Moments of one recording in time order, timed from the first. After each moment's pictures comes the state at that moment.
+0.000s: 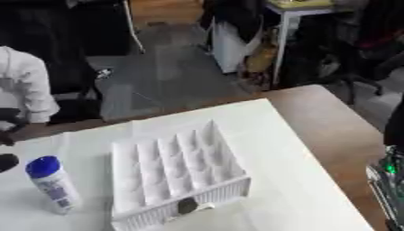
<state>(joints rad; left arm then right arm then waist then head) -0.27 0.78 -0.07 -1.73 -0.11 0.02 -0.20 -0.31 -0.55 -0.03 -1.98 -0.02 -0.61 -0.60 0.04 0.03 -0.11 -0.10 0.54</state>
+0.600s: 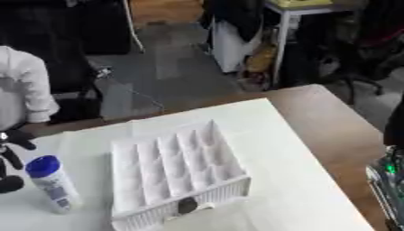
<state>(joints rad) -0.27 0.80 -0.08 -1.71 -0.06 0.05 -0.39 -0.31 -0.55 -0.03 -1.98 -0.02 -0.61 -0.60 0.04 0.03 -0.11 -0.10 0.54</state>
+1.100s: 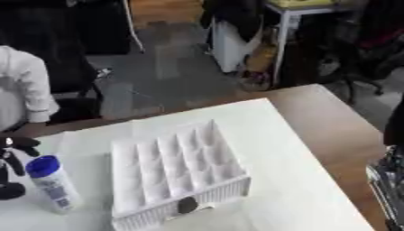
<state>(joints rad) -0.28 0.80 -0.09 -1.67 -0.08 0.06 -0.43 -0.31 -0.55 -0.03 -1.98 -0.02 -0.61 -0.60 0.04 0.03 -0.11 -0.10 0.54</state>
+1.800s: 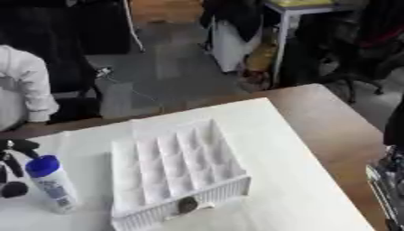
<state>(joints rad) -0.30 0.80 -0.09 -1.62 -0.09 0.05 -0.44 -0.31 -0.55 -0.03 -1.98 -0.02 -0.61 -0.60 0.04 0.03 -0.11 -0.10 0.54</state>
